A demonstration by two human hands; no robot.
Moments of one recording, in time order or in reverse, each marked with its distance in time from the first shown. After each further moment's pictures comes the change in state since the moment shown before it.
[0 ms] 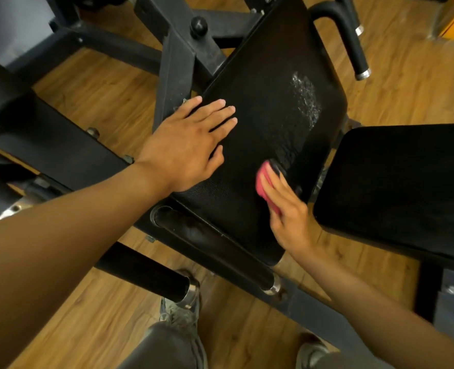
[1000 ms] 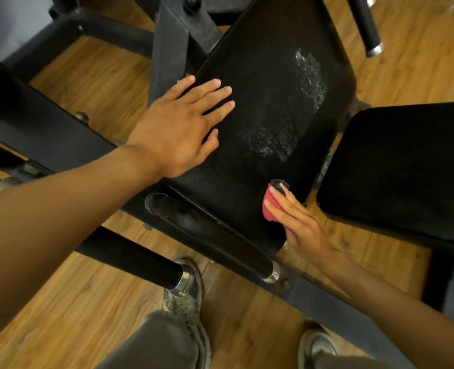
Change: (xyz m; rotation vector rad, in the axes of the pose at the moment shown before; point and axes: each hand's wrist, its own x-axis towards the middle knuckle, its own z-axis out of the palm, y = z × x) left_hand 0.000 -0.002 0.000 0.008 -0.012 0.033; right_hand -0.056 0.039 -0.008 -0.031 -0.228 -0.160
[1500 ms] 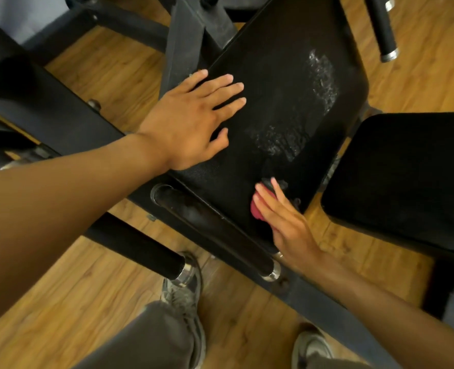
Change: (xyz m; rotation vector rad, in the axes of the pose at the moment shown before) left_hand -0.001 -0.002 0.000 0.015 -0.008 -0.007; right_hand 0.022 -0.027 0.011 0.106 0.060 -0.093
